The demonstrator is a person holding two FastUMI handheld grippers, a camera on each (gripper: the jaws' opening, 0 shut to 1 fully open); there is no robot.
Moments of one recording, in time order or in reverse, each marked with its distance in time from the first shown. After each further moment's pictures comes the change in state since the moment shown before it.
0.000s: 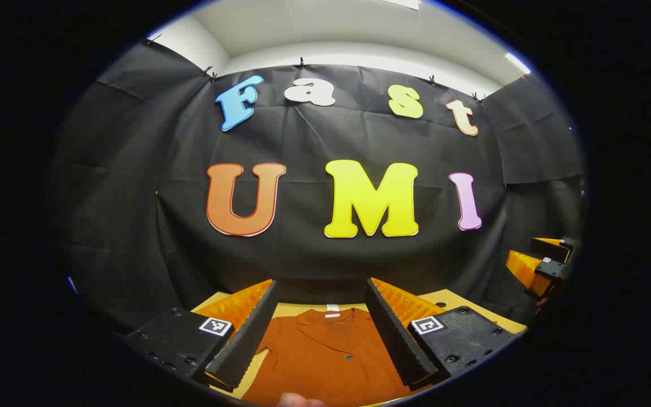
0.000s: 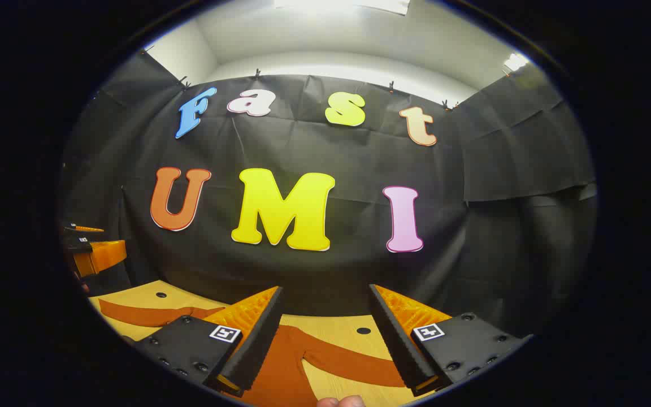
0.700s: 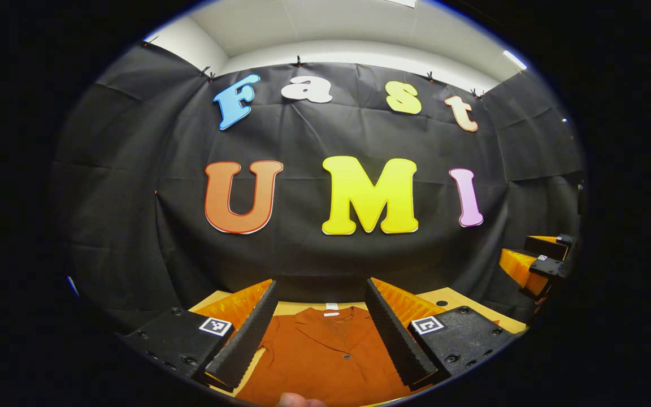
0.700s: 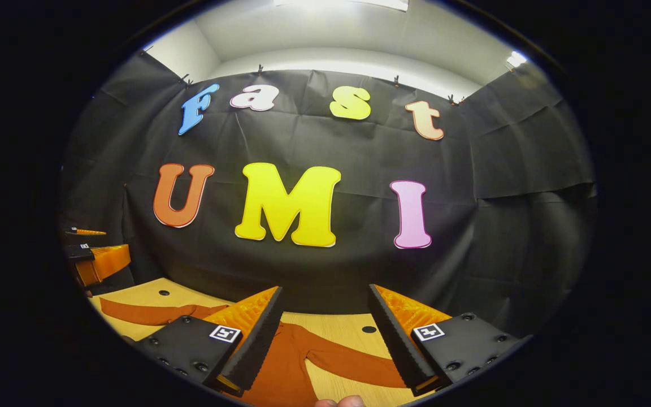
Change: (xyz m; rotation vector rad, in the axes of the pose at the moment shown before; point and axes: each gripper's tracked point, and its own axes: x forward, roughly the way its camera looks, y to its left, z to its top) left arm 0.004 -0.010 -0.009 0.003 0.000 0.016; right arm 0.014 0.005 -0.006 -0.001 0.015 0.038
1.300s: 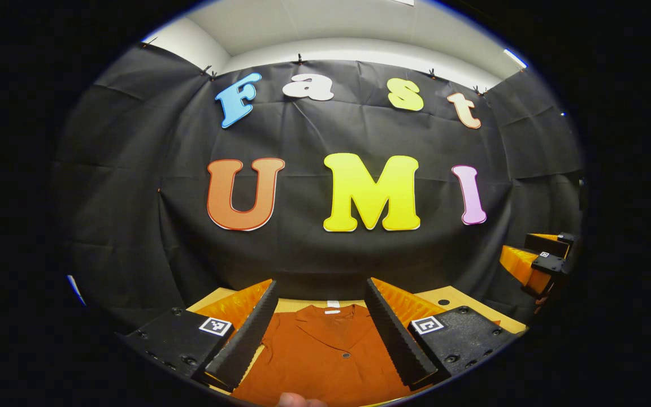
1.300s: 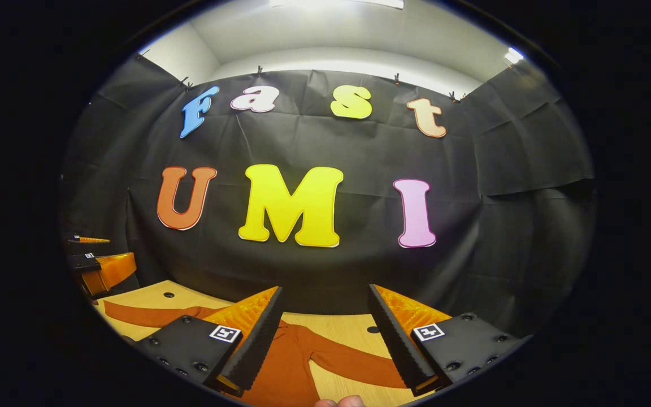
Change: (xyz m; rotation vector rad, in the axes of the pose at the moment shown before) left arm -0.002 -0.006 -0.003 0.004 0.010 0.027; right arm 0.003 -0.002 0.000 0.026 0.006 0.026
